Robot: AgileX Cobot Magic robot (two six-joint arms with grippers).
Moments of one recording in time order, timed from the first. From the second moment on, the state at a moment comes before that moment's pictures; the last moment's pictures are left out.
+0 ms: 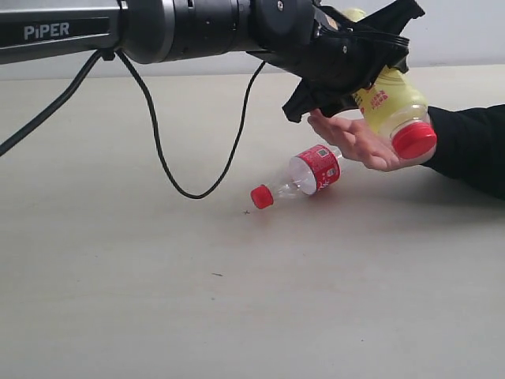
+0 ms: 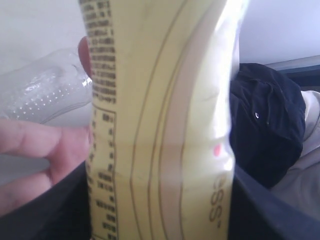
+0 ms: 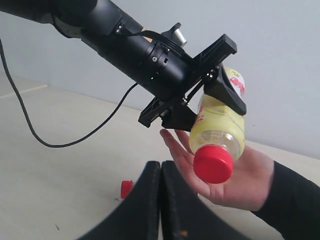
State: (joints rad) left arm -0.71 2.13 -1.77 -0.39 0.38 -0.75; right arm 0.38 0.10 -0.10 0.86 0.24 -0.89
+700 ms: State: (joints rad) left arm -0.76 2.14 -1.95 -0.09 0.60 -0.89; right arm 0.38 0.10 -0.10 0.86 0.22 -0.89
